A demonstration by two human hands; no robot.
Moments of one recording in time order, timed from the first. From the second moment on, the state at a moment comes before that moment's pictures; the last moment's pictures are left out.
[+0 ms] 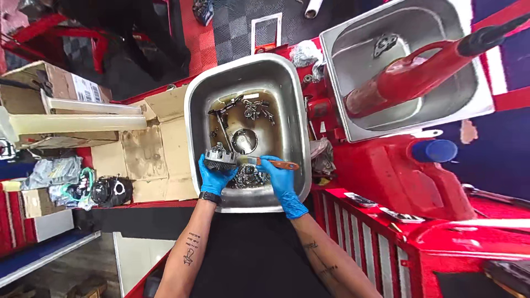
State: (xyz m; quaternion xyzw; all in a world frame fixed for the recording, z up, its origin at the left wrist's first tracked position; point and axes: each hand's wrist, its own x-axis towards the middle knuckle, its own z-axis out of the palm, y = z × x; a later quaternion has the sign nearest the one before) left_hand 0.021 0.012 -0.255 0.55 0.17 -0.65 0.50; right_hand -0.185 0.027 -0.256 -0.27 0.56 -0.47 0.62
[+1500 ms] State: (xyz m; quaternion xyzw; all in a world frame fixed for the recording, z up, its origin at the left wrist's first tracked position) left_hand 0.046 0.078 -0.253 0.54 -0.12 -0.62 0.56; right_hand -0.144 -0.002 -0.273 -0.70 0.43 -0.34 0.46
